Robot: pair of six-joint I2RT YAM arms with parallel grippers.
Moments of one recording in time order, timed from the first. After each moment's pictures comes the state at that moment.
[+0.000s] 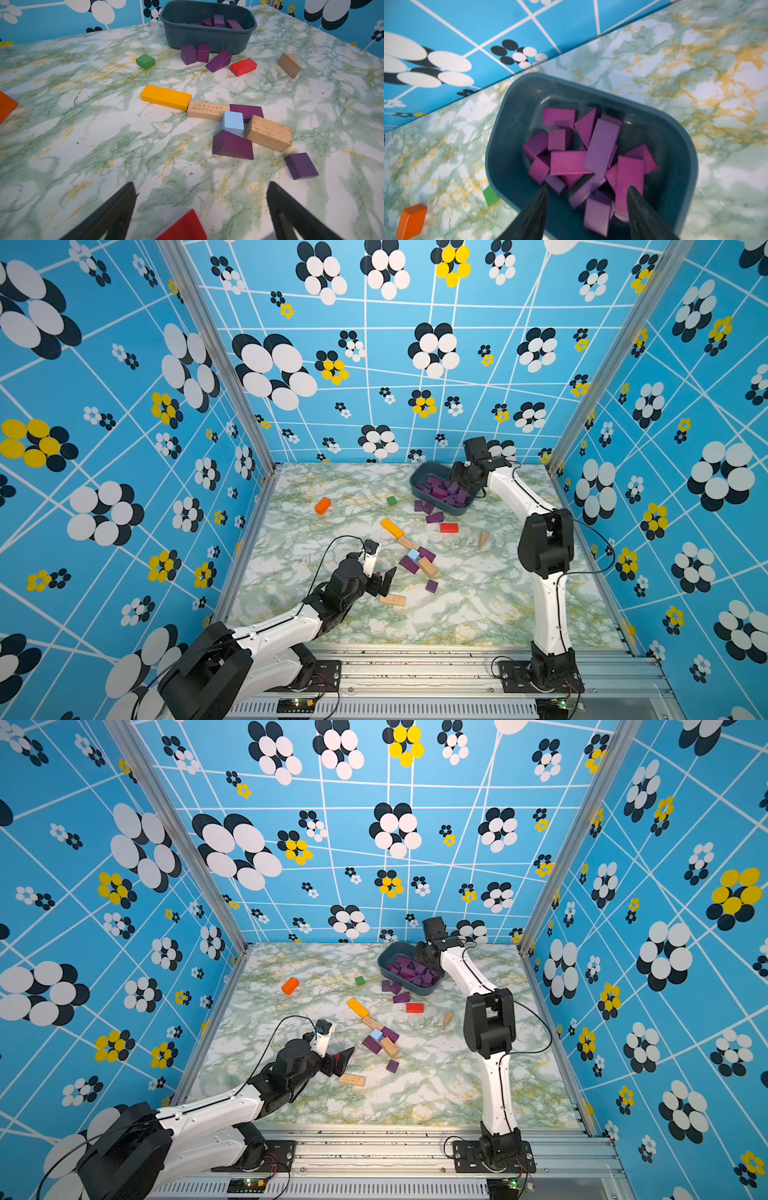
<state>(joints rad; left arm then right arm) -0.67 1.12 0.30 0.38 -0.08 -0.12 0.27 2.16 1.93 -0.67 0.04 0.53</state>
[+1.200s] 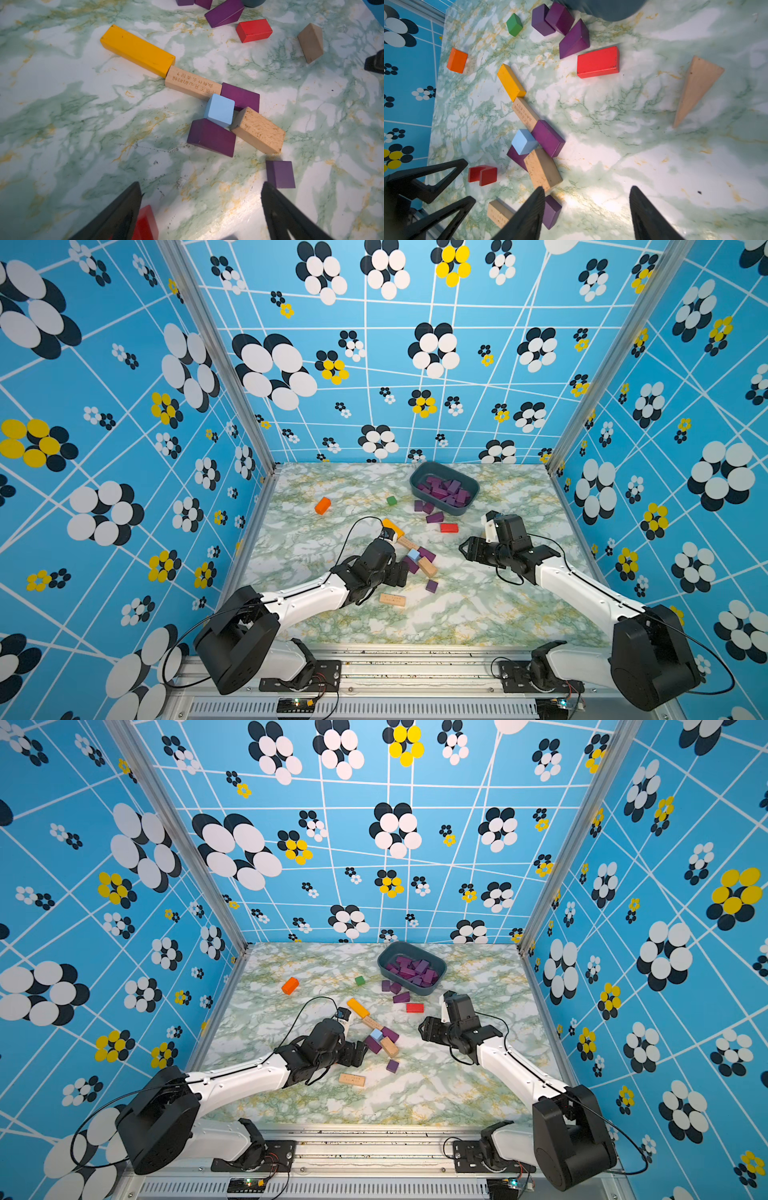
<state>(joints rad) -0.77 1.38 0.66 -0.06 -0.10 -0.49 0.34 1.28 0.72 -0.31 -0.20 0.49</state>
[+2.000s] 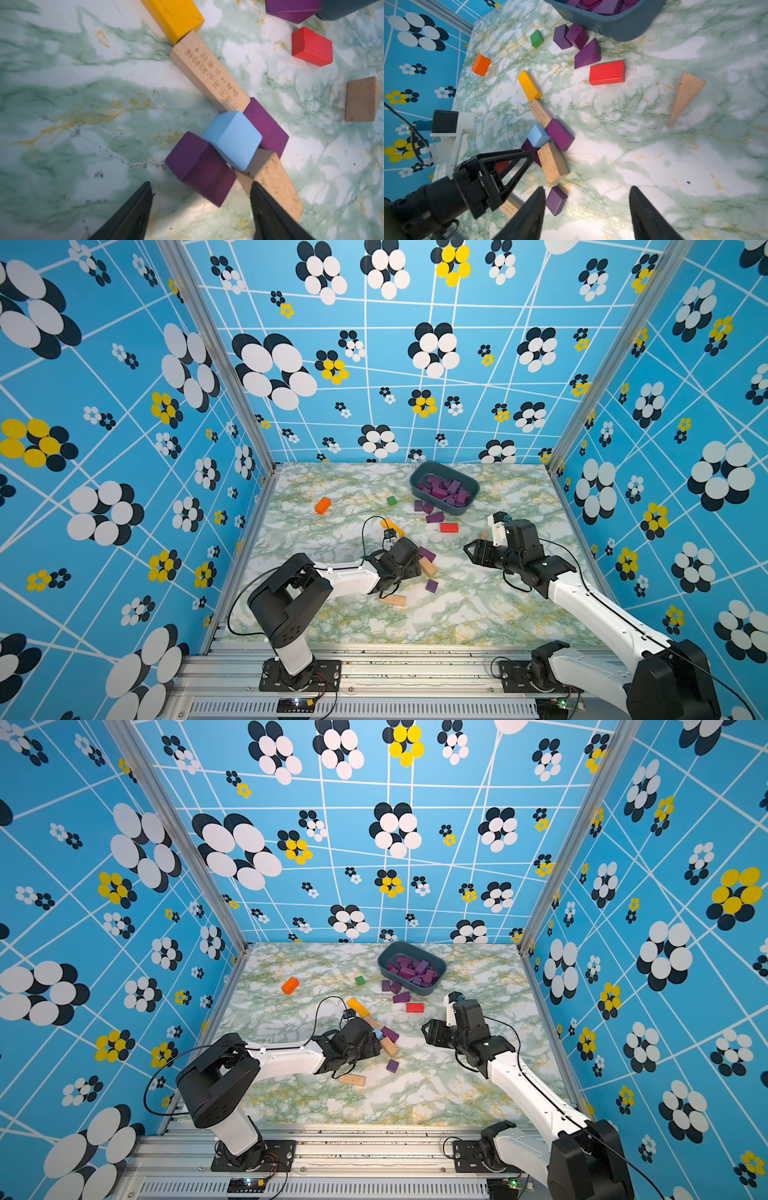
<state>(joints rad) -0.82 1.72 0.85 -0.04 -0.18 -0.94 0.34 1.11 0.68 -0.33 -0.19 0.46</state>
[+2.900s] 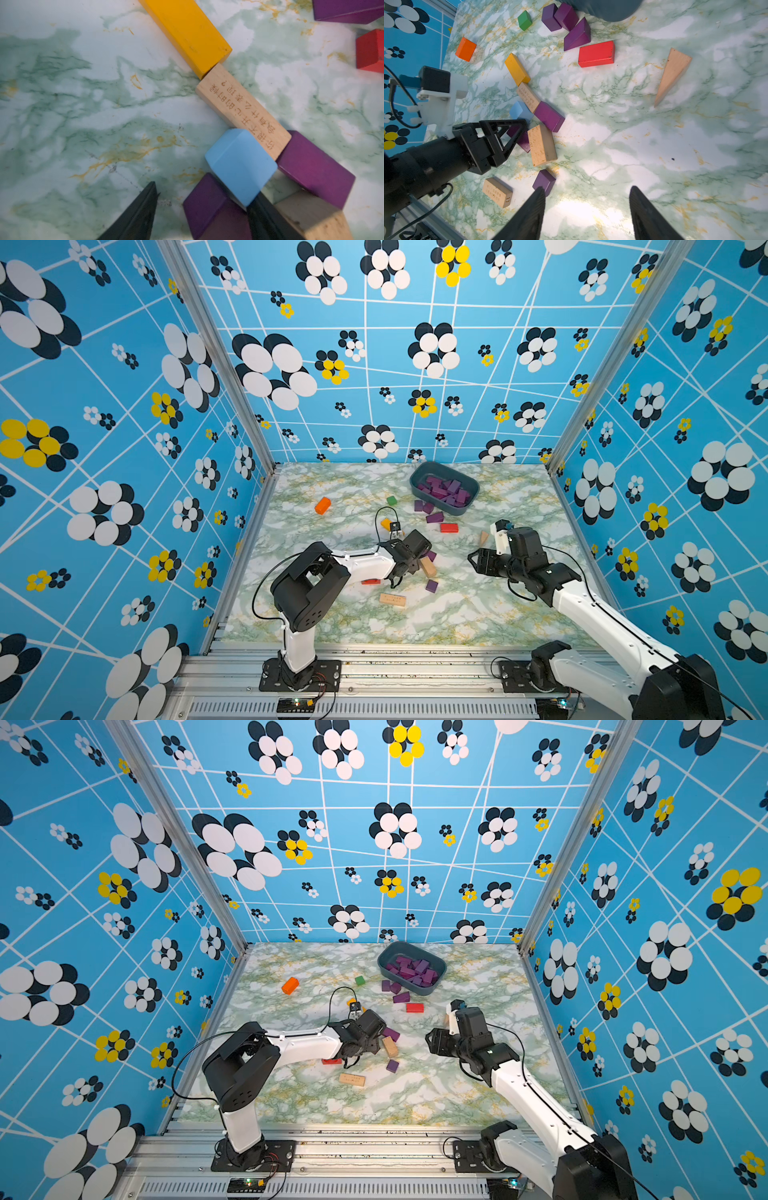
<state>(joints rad) -0.83 1.87 1.08 -0.32 -0.35 -0.86 0.34 1.04 0.63 -0.39 -0.17 0.42</state>
